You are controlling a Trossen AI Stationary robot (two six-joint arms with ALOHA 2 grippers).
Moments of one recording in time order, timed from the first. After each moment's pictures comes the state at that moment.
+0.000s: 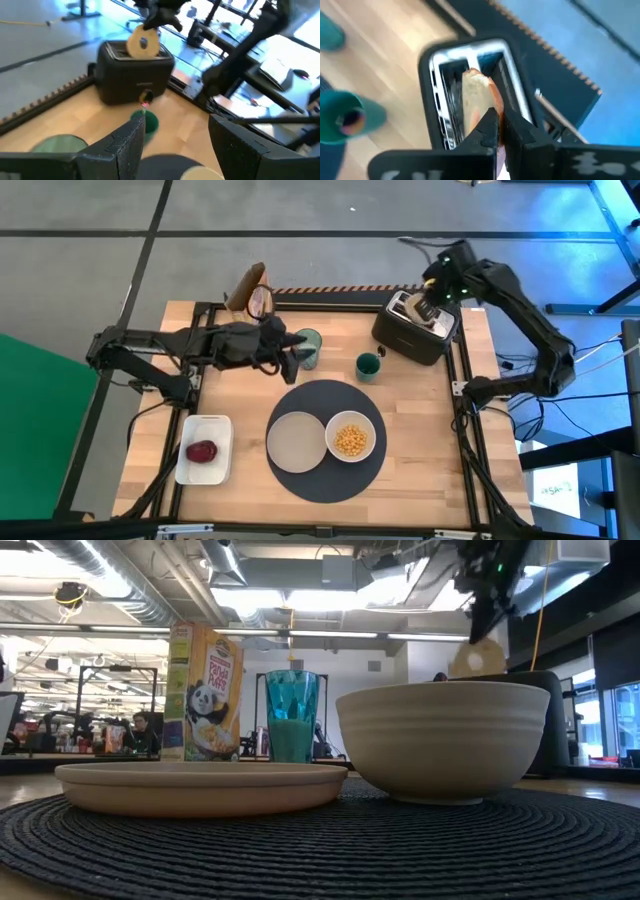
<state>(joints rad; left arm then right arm) -0.05 1.29 1.33 -0.39 -0.43 -0.51 -0.92 1.28 1.44 -1.15 -0.02 -0.19</state>
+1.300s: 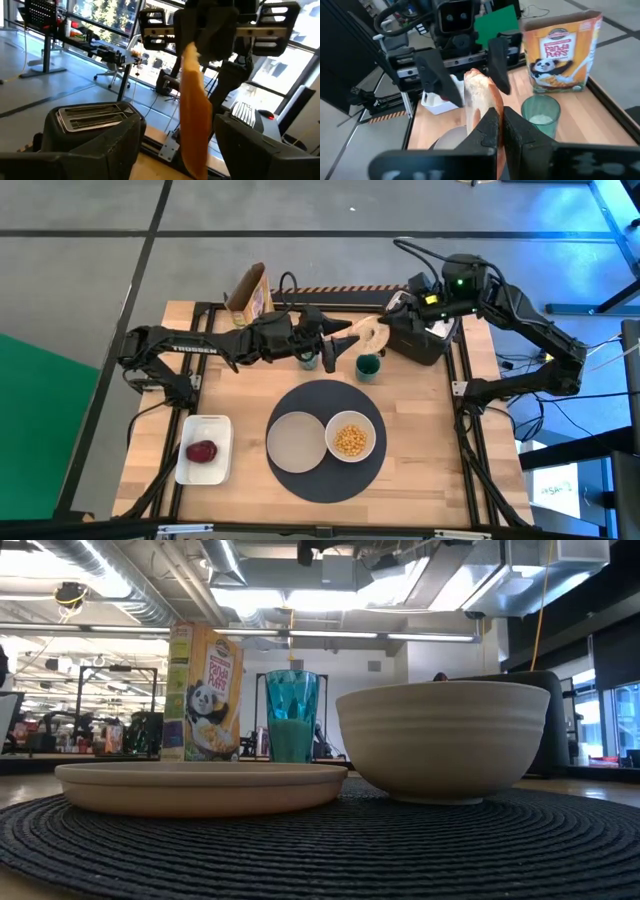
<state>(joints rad) 0.08 1.57 1.33 0.26 -0.23 -0.33 -0.43 1.20 1.55 -0.75 -0.48 0.15</state>
